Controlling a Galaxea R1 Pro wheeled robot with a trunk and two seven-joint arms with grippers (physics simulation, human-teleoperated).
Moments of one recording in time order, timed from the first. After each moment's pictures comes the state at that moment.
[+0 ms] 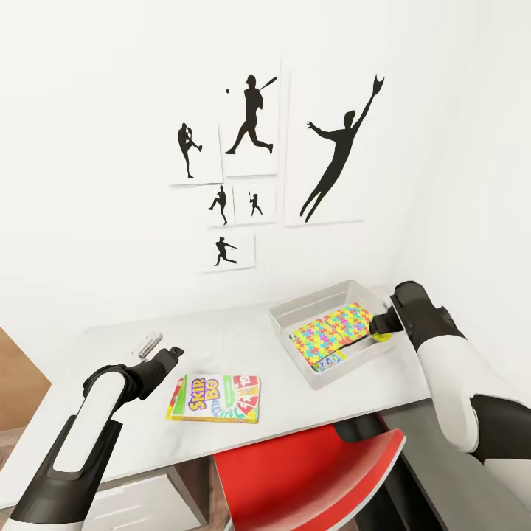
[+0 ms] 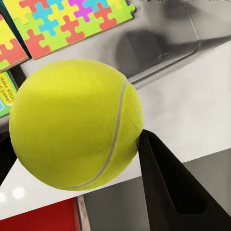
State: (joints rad) left arm -0.44 0.10 -0.08 -1.60 1.29 0.53 0.99; right arm -1.15 -0.12 -0.13 -0.59 0.58 1.04 0.34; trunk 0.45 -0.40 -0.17
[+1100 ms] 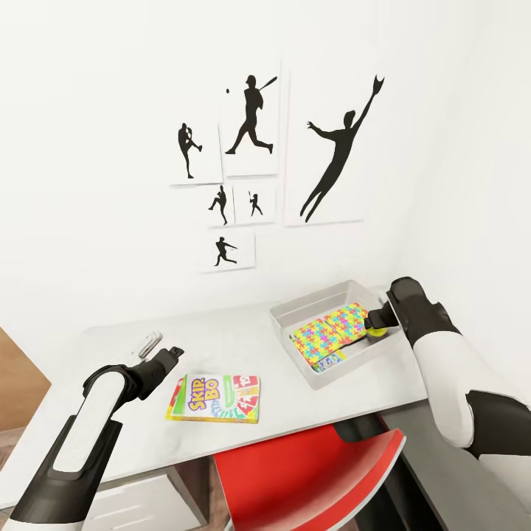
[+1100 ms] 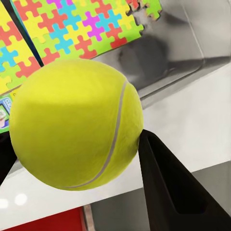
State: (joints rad) left arm -0.44 0.10 -0.08 -1.60 1.29 0.53 0.99; right arm -1.17 -0.10 -0.14 -0.60 0.58 1.03 0.34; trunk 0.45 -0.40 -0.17
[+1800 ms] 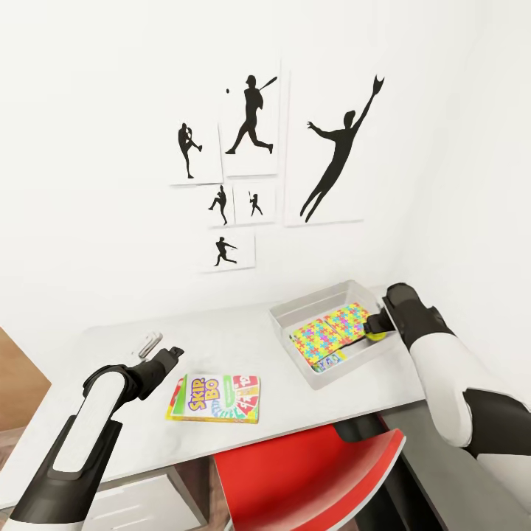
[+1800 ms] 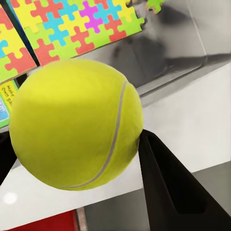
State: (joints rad) left arm -0.44 0.10 -0.08 -1.60 1.29 0.53 1.00; right arm -1.17 -0.09 -0.14 -0.53 0.58 0.97 0.28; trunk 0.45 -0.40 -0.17
